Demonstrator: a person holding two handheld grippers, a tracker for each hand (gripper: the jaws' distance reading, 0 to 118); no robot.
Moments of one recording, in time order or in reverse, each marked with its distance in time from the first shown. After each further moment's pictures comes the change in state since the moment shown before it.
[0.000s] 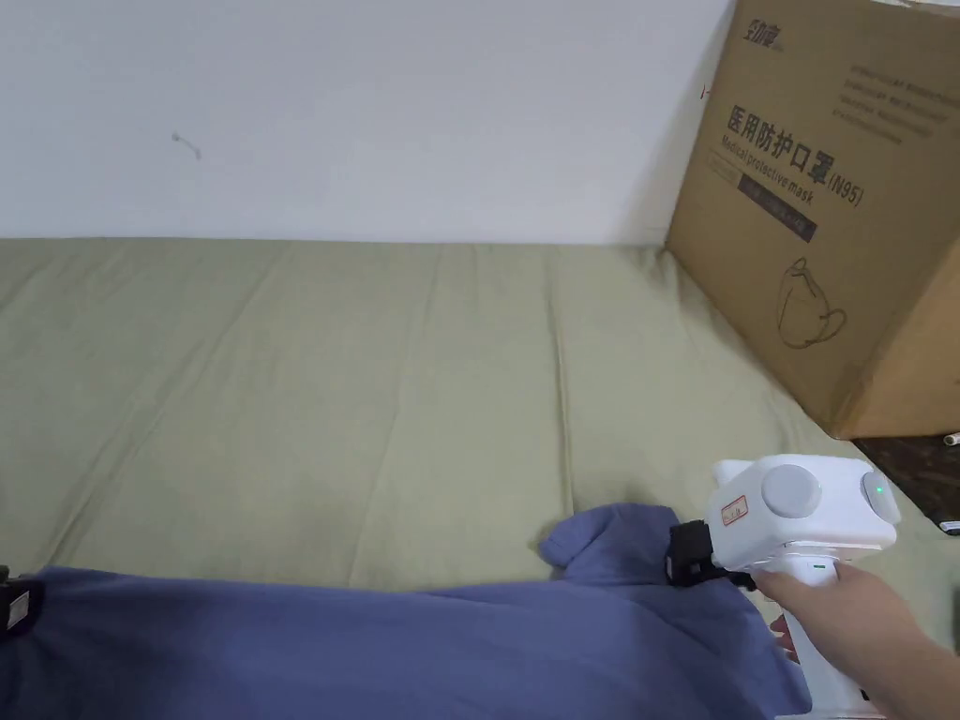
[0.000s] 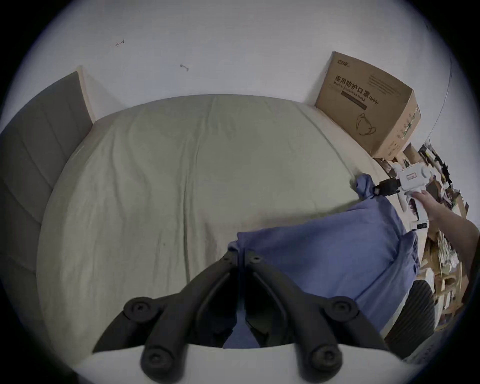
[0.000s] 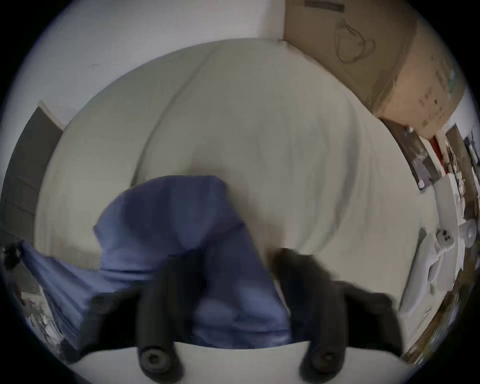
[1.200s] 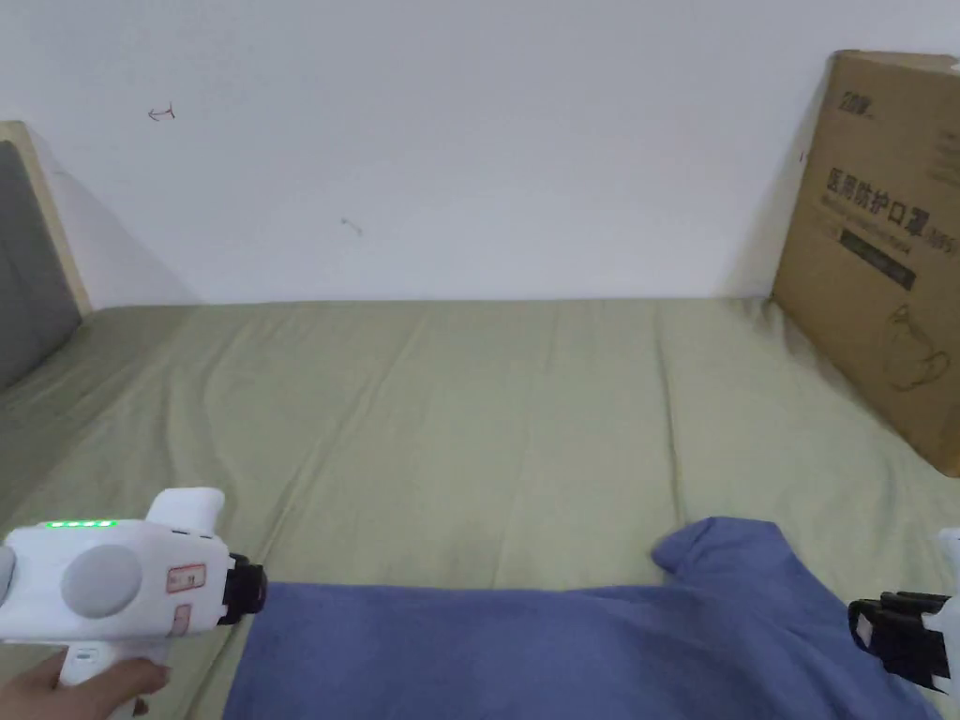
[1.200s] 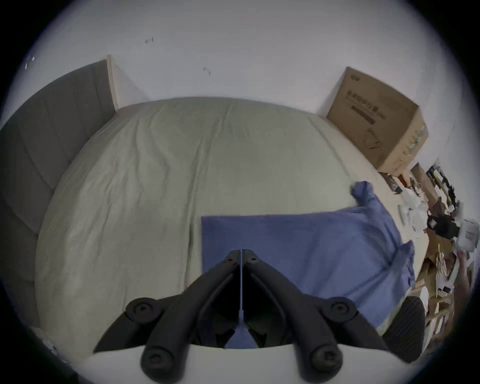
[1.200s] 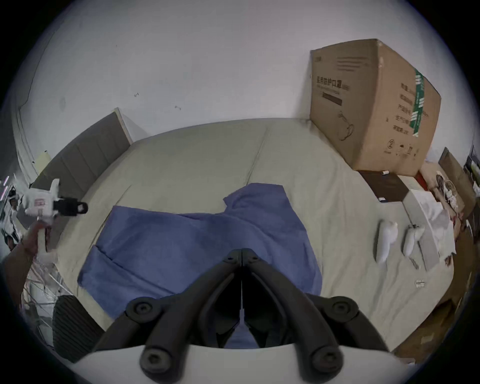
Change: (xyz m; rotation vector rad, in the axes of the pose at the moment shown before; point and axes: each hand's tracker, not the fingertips) left arm -0.009 -0.017 0.003 0.015 0.074 0.121; right arm -0.058 -0.162 0.206 0.383 0.137 0.110
